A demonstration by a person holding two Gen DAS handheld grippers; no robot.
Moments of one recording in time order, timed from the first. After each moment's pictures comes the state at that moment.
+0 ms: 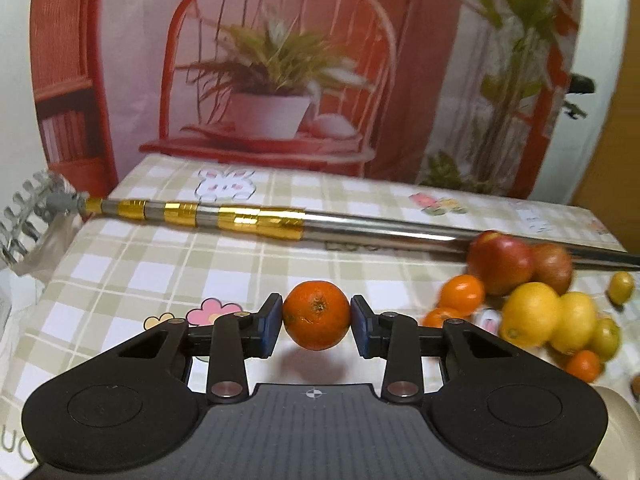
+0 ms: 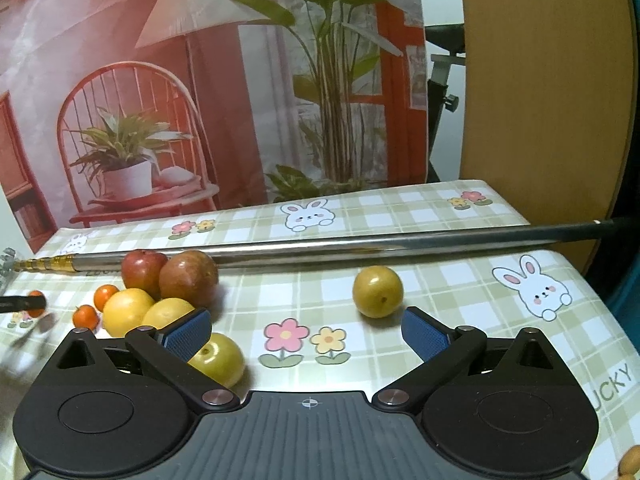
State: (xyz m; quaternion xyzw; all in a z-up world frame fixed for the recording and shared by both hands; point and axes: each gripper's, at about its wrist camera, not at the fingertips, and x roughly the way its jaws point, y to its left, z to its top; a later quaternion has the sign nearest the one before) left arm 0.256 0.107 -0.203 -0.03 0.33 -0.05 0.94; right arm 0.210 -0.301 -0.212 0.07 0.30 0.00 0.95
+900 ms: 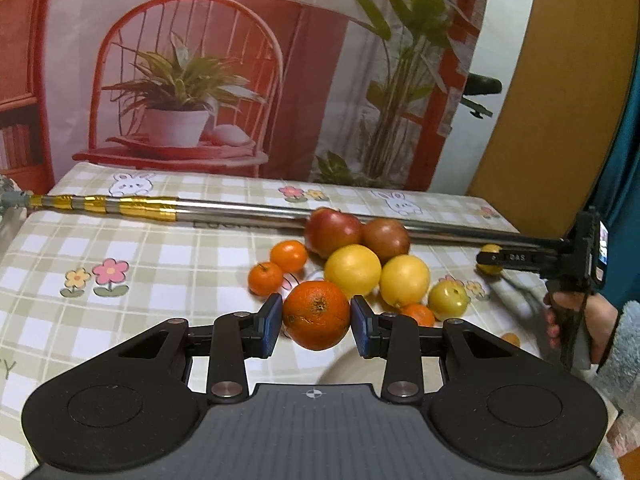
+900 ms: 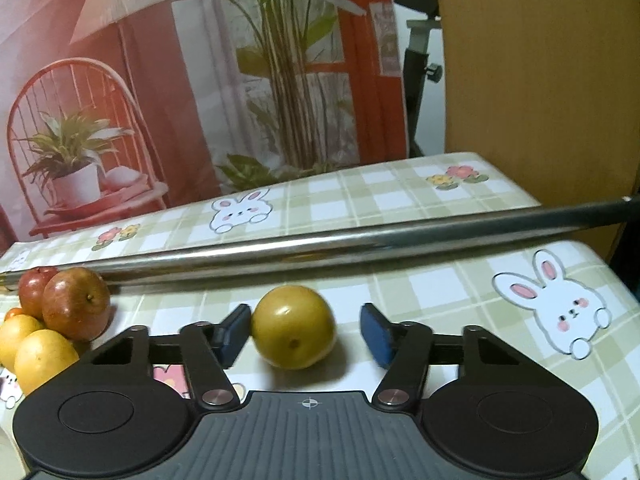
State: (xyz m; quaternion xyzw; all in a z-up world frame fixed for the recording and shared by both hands) left arm 0.173 0.032 -0.181 -0.05 0.31 -0.15 0.94; right arm 0.300 -0.368 -0.282 0.11 0.32 0.00 0.94
